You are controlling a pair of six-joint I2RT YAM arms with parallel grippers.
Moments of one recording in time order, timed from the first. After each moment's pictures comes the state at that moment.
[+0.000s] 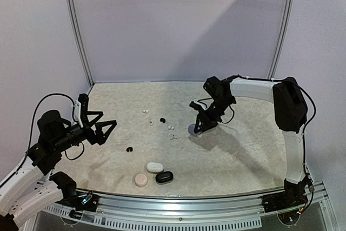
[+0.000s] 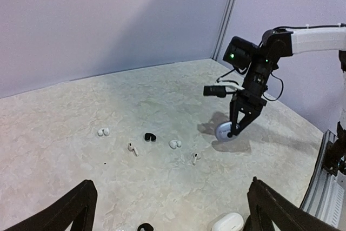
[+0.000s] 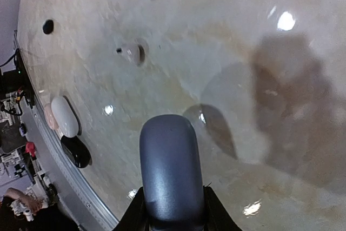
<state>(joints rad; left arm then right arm) -0.43 0.48 0.36 -0.03 0.29 -0.17 0.60 2.16 1.71 -0.93 -0.57 0.07</state>
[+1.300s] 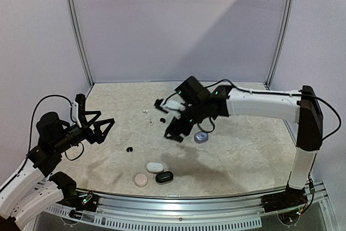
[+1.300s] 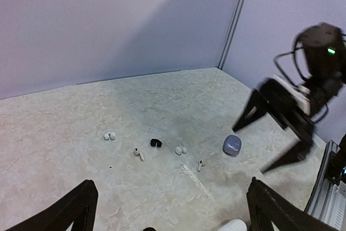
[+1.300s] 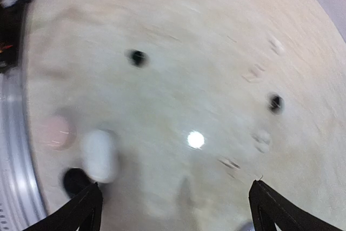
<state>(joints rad) -0.39 0.45 0.33 0.01 0.28 -0.20 0.98 1.91 1.55 -0.53 -0.09 -0.17</state>
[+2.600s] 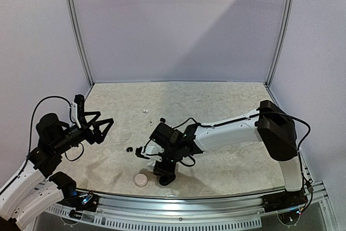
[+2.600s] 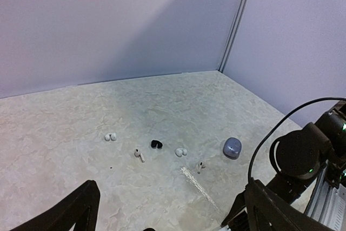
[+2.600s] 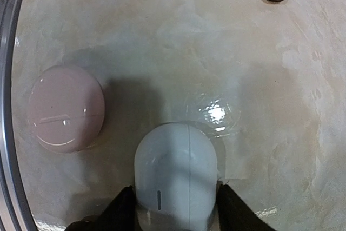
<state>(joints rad) -0.39 0.44 0.31 0.02 0.28 -0.21 1.19 2.17 1.52 -0.40 -0.13 -0.19</state>
